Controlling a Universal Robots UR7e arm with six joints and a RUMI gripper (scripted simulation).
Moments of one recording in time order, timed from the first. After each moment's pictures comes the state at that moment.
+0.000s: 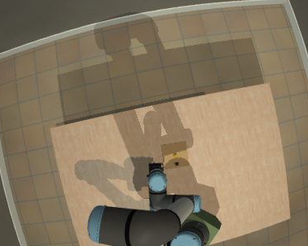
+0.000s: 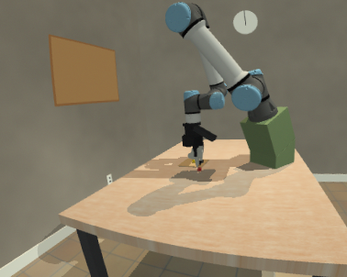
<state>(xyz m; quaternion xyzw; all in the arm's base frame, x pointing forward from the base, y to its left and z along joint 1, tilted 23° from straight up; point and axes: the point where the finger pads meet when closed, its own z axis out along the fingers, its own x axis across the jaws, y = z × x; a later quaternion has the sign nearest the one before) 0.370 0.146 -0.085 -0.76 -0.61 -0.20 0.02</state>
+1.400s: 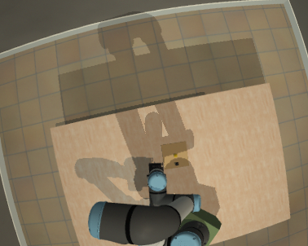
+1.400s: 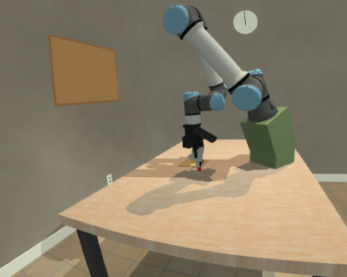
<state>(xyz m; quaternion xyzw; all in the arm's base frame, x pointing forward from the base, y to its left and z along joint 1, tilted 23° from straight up) 0.371 0.148 -0.091 -0.76 -0.61 -0.20 0.02</state>
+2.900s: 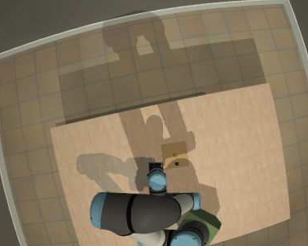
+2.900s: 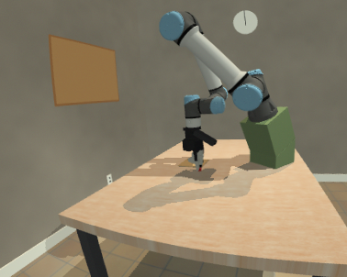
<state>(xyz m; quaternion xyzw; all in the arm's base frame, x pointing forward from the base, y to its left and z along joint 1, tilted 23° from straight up) 0.376 0.152 -0.105 -0.76 -0.61 -0.20 0.02</state>
